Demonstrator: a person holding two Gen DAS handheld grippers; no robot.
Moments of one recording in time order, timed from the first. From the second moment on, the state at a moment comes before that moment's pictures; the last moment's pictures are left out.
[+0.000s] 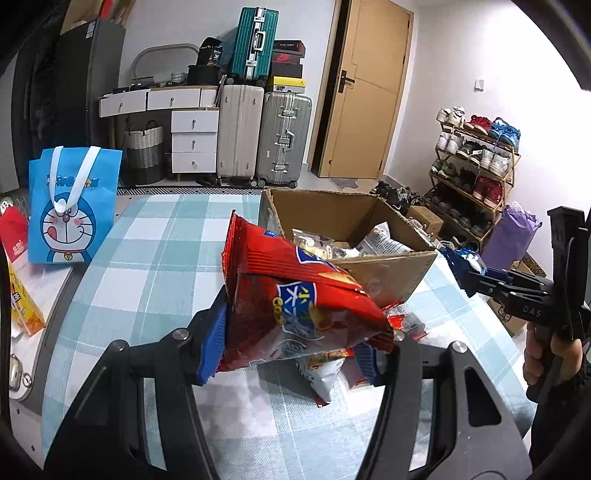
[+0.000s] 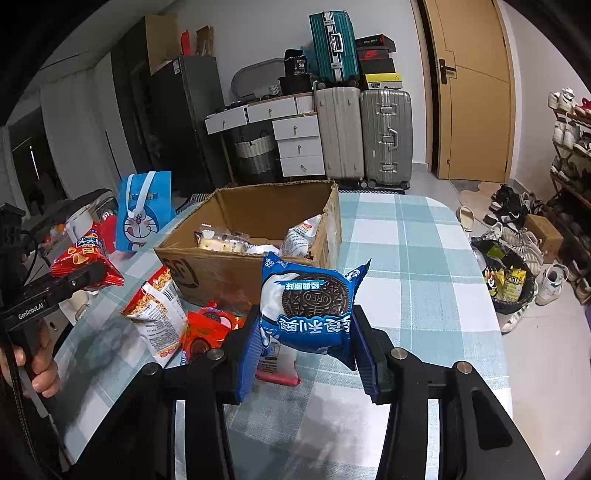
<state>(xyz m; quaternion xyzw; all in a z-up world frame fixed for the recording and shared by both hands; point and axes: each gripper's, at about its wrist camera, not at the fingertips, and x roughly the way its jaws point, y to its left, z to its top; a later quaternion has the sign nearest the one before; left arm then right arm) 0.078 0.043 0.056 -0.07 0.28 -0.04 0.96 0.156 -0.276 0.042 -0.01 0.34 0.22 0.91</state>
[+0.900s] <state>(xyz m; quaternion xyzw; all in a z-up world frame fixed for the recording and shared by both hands) 0.155 -0.011 0.092 -0.04 0.28 -0.05 0.96 0.189 -0.248 0.081 0.00 0.32 0.26 0.91</state>
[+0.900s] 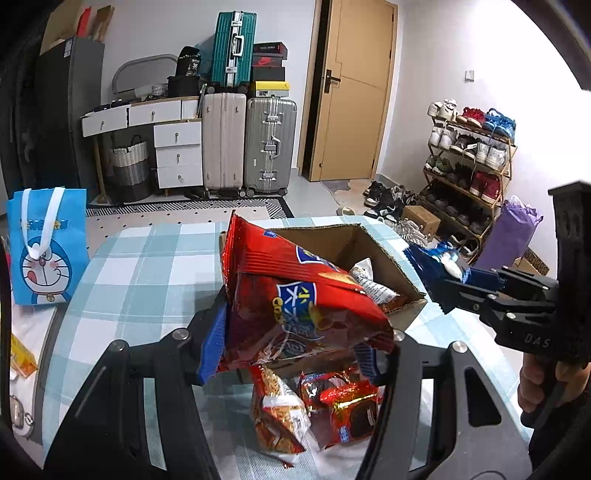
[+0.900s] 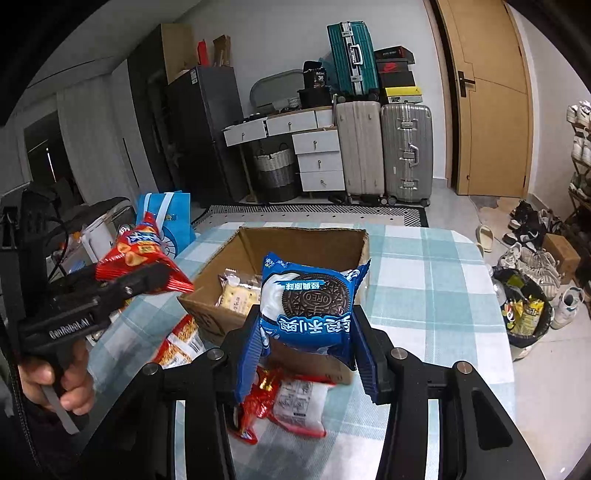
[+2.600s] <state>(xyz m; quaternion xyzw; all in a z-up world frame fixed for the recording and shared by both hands) 0.266 -0.045 0.053 0.00 0.34 -0.04 0.94 0.268 -0.212 0.060 -0.01 0.33 0.26 0.91</state>
